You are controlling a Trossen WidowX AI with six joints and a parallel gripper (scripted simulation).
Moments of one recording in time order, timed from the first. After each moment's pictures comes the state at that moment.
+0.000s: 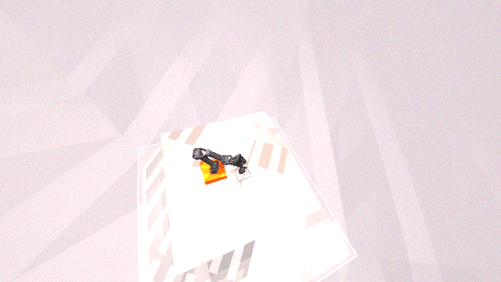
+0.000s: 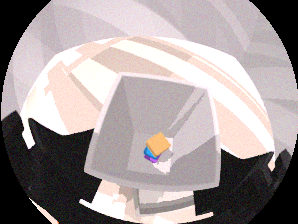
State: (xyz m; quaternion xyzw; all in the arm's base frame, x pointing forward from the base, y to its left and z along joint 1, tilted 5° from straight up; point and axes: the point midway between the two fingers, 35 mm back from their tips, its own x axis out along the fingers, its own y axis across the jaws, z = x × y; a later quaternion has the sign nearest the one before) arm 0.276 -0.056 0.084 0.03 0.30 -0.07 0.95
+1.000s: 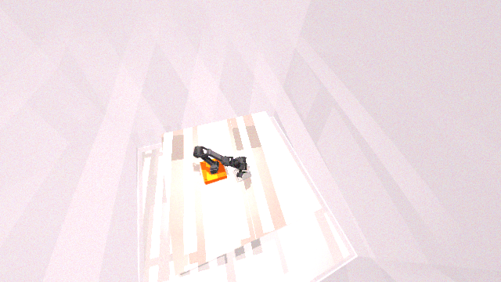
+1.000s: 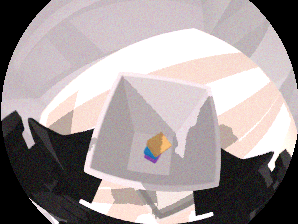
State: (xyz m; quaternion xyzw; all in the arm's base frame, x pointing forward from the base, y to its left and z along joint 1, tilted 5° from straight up) arm 0.273 -0.098 0.090 0.23 0.26 -0.20 0.92
